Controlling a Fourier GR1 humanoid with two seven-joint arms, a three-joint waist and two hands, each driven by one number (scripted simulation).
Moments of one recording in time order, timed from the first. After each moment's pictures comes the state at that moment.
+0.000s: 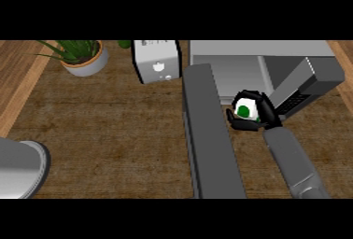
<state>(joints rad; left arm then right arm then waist) 1.25 0.32 -0.21 -2.22 0.35 -0.05 -0.94 -0.64 -0.13 -0.25 -0.49 0.48 -0.10 -0.97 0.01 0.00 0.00</state>
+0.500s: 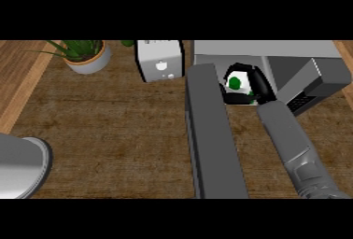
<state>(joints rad) 1.19 0.31 -0.18 -2.17 0.37 -0.07 -0.91 -0.84 -0.14 -0.25 -0.43 0.49 -0.11 -0.76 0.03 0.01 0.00</state>
